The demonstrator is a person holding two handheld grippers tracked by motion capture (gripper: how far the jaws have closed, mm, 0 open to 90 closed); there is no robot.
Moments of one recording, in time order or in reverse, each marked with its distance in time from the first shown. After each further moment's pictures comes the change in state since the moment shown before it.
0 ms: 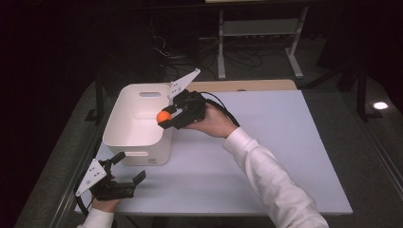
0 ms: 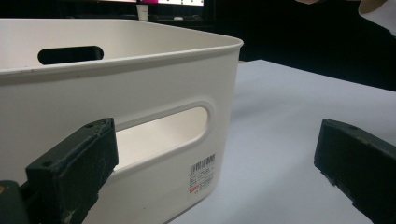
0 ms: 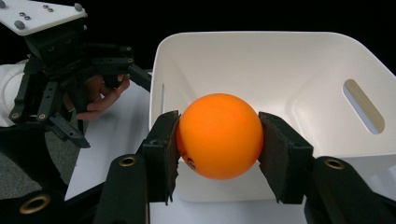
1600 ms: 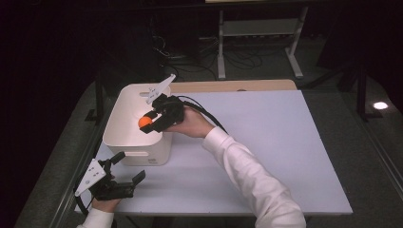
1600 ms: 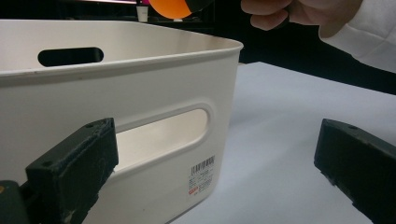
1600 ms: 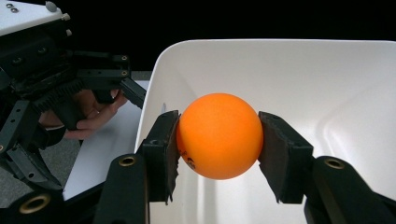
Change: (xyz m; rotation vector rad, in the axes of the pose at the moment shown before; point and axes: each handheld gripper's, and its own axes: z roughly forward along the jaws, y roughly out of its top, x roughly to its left) left arm 0.000 0.000 -0.001 0.002 0.000 -0.007; right arm -0.011 0.011 0.063 0.000 0.087 -0.029
